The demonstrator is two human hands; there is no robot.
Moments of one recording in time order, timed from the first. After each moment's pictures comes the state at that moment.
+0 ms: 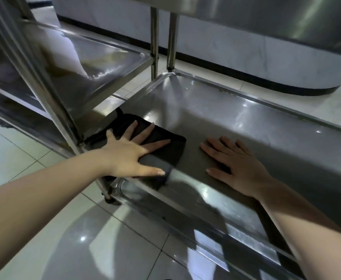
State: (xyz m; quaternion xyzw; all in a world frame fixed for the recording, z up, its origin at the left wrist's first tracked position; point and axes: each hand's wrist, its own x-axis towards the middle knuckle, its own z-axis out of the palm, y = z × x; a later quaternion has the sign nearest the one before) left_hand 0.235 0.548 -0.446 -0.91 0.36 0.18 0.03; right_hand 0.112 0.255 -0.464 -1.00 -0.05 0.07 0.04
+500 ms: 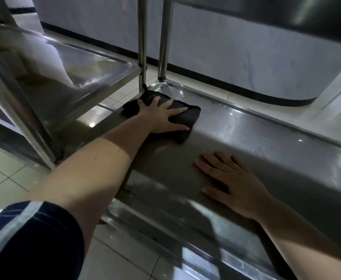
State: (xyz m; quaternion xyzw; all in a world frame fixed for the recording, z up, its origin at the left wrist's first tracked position) left_hand 0.369 0.406 -0.452 -0.93 0.36 0.08 0.02; right_hand 0.116 0.245 -0.473 -1.00 -0.06 0.05 0.04
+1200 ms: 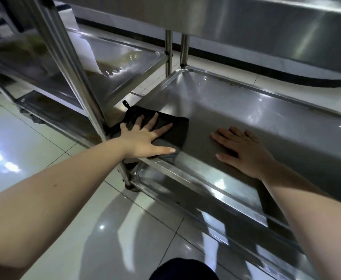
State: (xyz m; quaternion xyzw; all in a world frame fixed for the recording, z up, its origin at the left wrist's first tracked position) left_hand 0.232 0.555 -0.438 -0.94 0.27 0.19 0.01; right_hand 0.113 0.252 -0.470 -0.99 -0.05 0.06 0.06
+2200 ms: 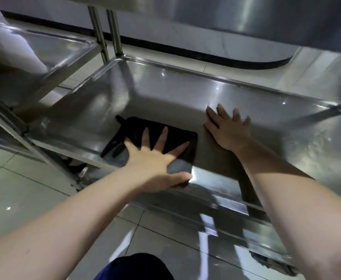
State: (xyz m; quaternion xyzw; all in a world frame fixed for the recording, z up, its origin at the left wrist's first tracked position) left_hand 0.078 0.406 -0.447 -0.91 0.39 0.17 0.04; right_hand 0.055 0.151 -0.470 -0.97 0.23 0.07 0.00
